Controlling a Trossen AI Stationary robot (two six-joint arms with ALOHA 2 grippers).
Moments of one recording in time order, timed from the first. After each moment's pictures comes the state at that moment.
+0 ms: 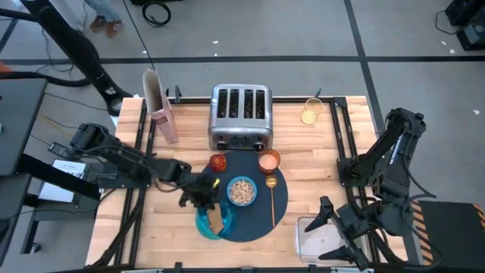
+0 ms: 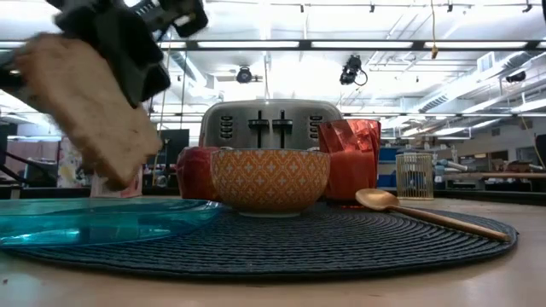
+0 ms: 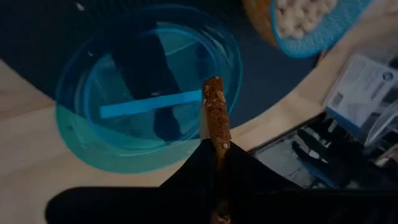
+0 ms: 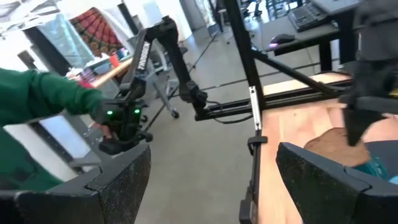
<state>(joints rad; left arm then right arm) -0.34 1.45 0.82 -0.24 0.20 -1.87 1.04 1.29 1.21 -0.12 0.65 0.53</state>
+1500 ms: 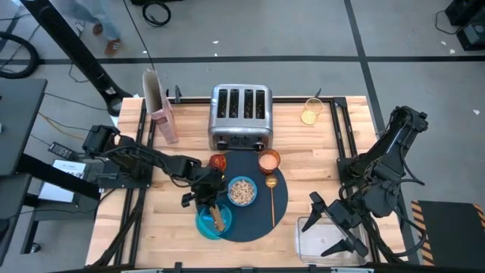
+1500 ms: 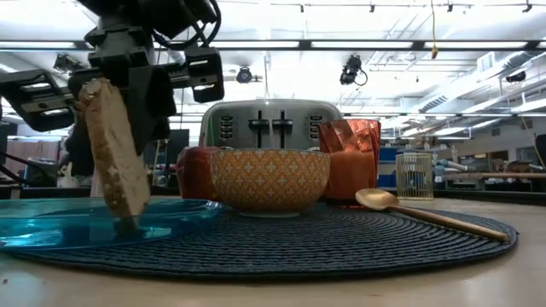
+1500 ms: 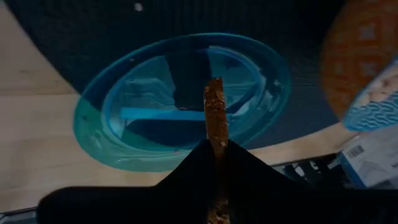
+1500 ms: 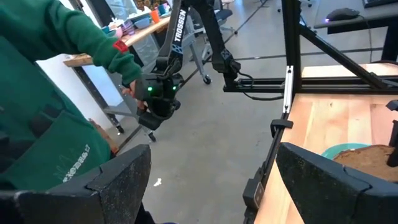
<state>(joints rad) -0.20 1.59 0.82 -0.23 0.42 -2.05 0.89 1.23 1.21 -0.22 0.25 0.40</state>
